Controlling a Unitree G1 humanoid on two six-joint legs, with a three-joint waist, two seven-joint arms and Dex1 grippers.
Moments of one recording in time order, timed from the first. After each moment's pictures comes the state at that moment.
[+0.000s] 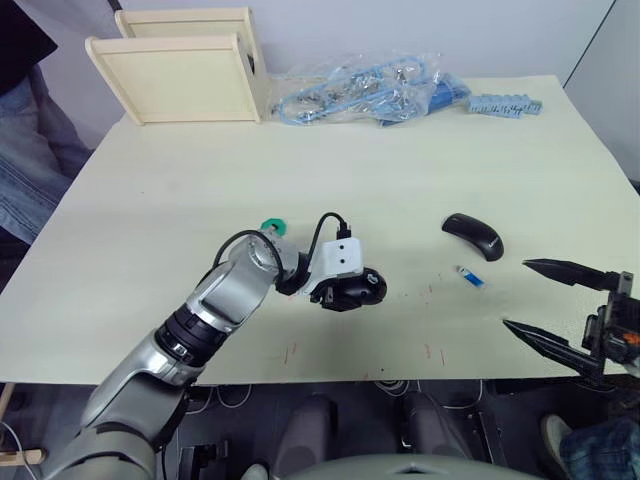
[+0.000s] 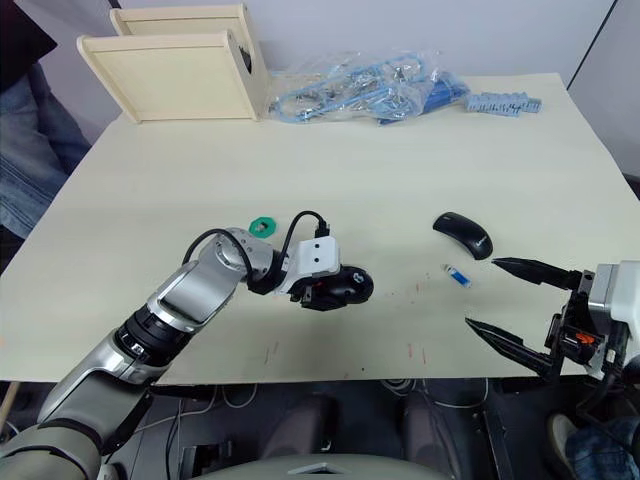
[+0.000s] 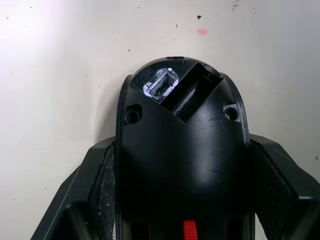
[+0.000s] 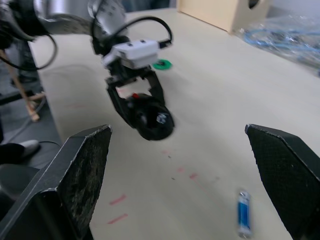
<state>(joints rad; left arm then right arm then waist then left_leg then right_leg) -0.62 0.65 -0.54 -0.16 0.01 0.65 -1.12 0.40 -0.81 -0.61 -0.69 0.83 0.38 0.97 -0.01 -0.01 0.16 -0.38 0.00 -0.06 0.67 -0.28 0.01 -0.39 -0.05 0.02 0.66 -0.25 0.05</state>
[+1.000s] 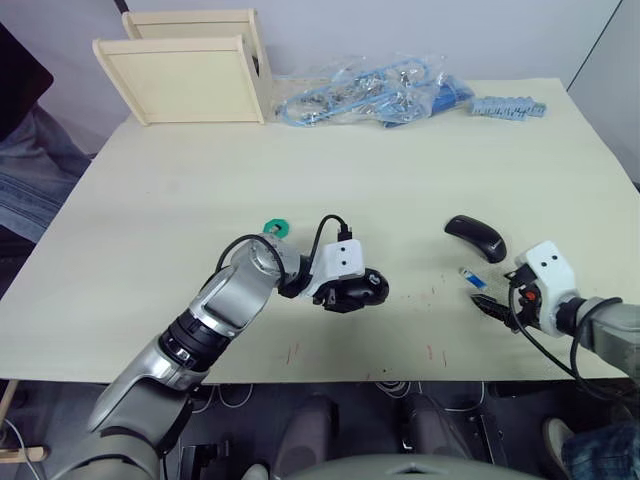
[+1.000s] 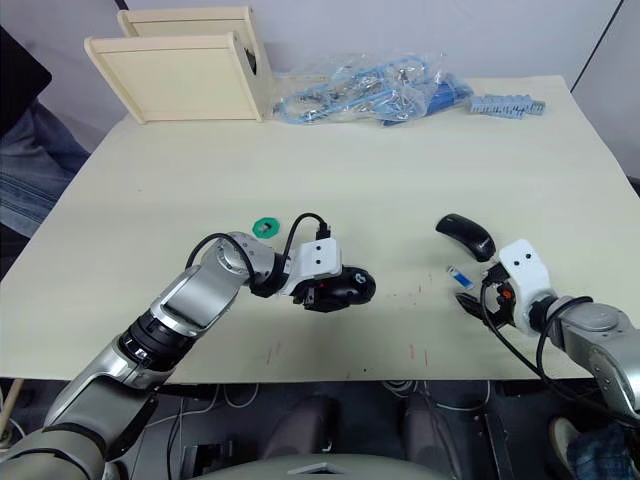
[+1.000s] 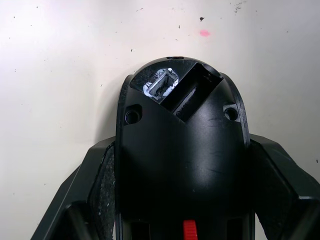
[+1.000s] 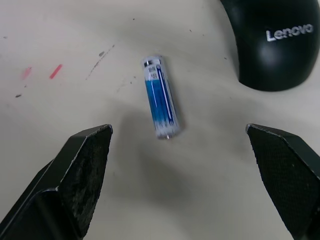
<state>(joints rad) -0.59 0.62 -0.52 -0.17 0.03 0.65 -1.11 0.01 -0.77 -0.13 -0.51 0.56 0.98 0.42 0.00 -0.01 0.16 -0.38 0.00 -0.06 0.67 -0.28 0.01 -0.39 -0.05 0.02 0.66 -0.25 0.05</state>
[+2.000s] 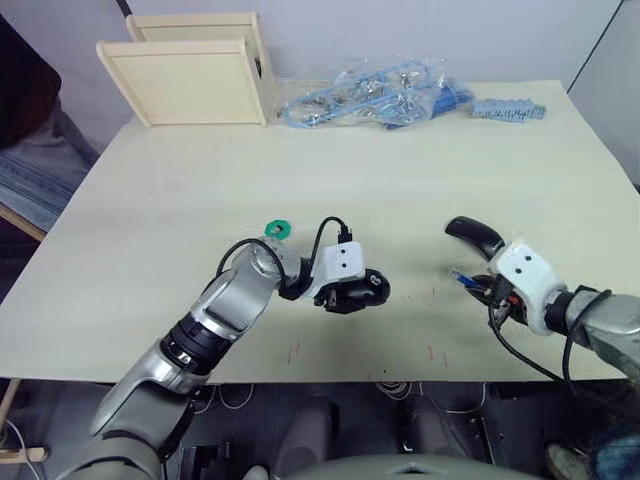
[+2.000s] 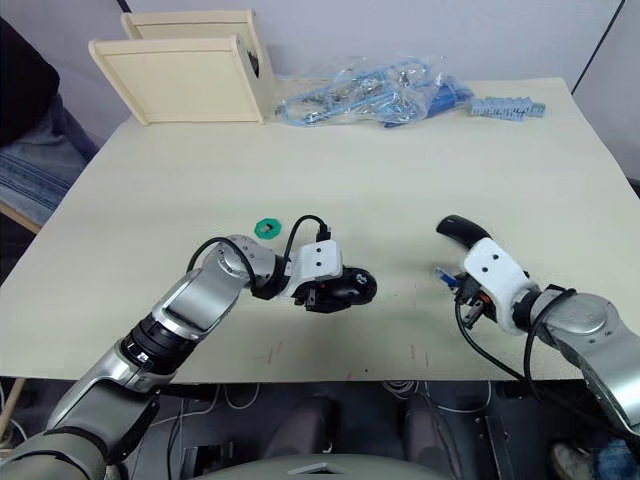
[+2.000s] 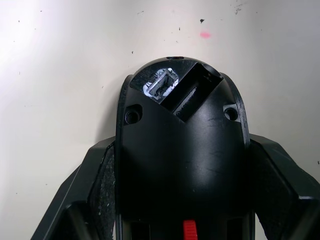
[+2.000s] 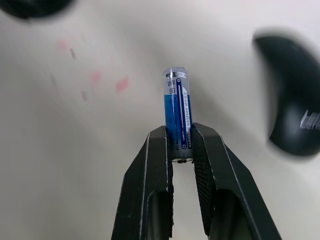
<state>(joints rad) -0.57 0.61 -0.51 -0.16 0.04 0.62 -1.10 -0.08 -0.88 -0.04 -0.76 0.48 1.06 0.54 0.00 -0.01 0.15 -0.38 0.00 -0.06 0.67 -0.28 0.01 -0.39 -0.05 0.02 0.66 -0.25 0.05</state>
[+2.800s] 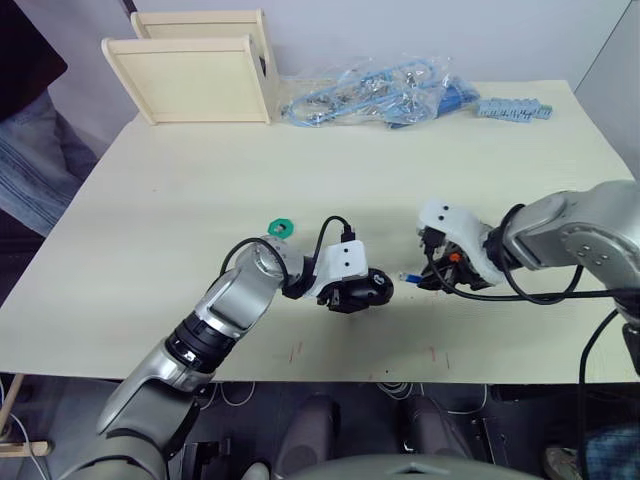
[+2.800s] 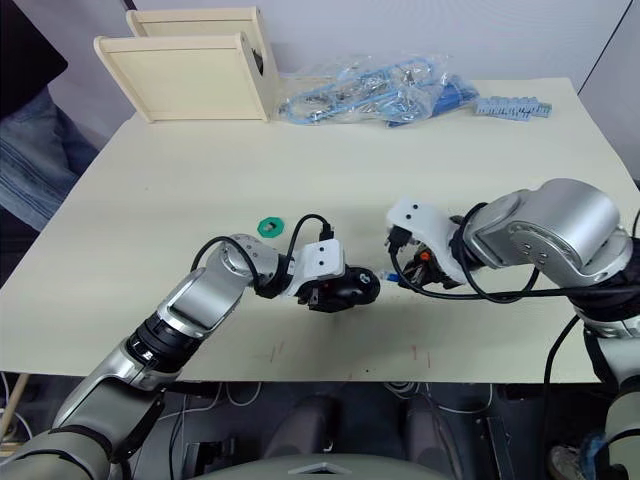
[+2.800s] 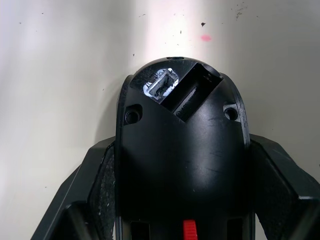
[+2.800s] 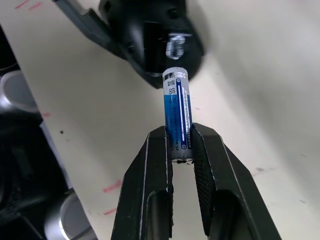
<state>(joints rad) -0.58 0.59 -0.51 -0.14 0.05 0.61 -1.11 -0.93 -0.80 0.41 -0.41 0.91 1.61 0.56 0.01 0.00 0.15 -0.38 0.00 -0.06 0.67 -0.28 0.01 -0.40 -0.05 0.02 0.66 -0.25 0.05</state>
